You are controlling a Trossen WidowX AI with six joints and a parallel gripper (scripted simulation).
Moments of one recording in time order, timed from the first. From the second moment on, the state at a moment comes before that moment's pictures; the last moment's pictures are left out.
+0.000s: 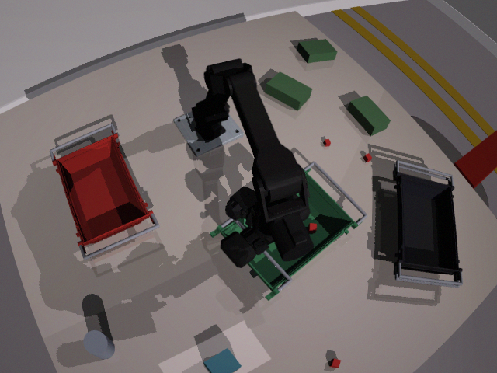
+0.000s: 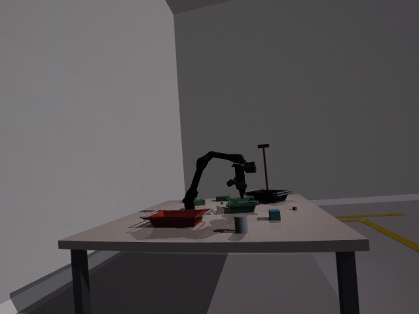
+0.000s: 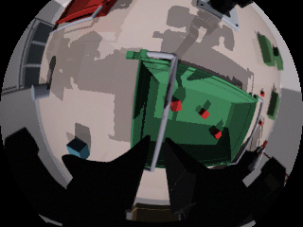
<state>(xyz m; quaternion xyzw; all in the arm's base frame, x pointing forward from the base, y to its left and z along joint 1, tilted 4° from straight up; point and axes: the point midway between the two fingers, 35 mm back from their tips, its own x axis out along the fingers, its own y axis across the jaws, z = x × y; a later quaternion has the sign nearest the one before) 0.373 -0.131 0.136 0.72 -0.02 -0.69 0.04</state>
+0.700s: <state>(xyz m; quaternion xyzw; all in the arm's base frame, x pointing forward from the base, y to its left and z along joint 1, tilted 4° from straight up) 0.382 -0.094 0.189 0.71 0.12 -0.66 0.20</state>
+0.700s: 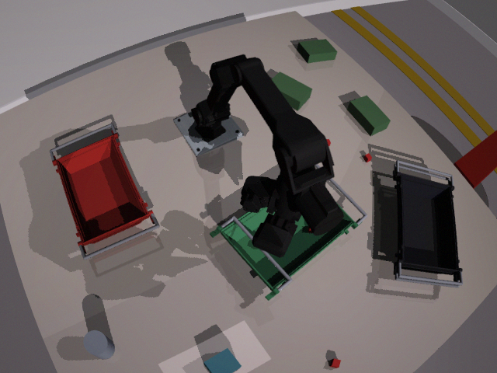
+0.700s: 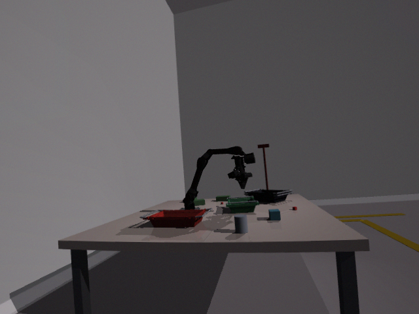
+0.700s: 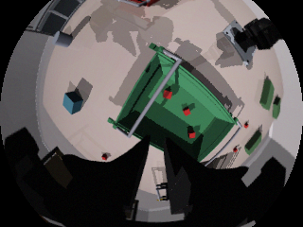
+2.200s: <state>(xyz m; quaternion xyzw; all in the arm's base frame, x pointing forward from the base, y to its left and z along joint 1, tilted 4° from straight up) 0.368 0.138 0.124 -0.02 0.69 -0.02 0.72</state>
